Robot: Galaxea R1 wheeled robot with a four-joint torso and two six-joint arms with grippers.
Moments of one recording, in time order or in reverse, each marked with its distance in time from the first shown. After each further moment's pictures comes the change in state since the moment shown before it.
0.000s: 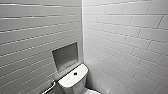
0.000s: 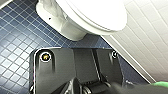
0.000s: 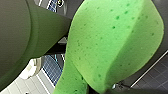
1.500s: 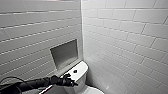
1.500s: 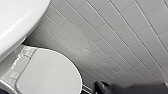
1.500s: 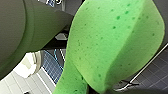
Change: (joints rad) left arm -0.711 -0.065 0.285 -0.215 0.308 -0.188; right arm 0.004 -0.005 0.000 0.000 0.020 0.001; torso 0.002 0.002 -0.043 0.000
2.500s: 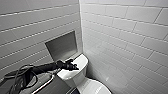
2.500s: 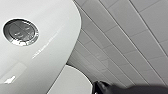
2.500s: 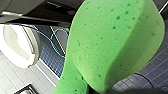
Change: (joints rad) left arm -0.189 0.208 -0.408 -0.086 0.078 -0.003; right arm -0.051 -0.039 0.023 0.003 0.087 0.000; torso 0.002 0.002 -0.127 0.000
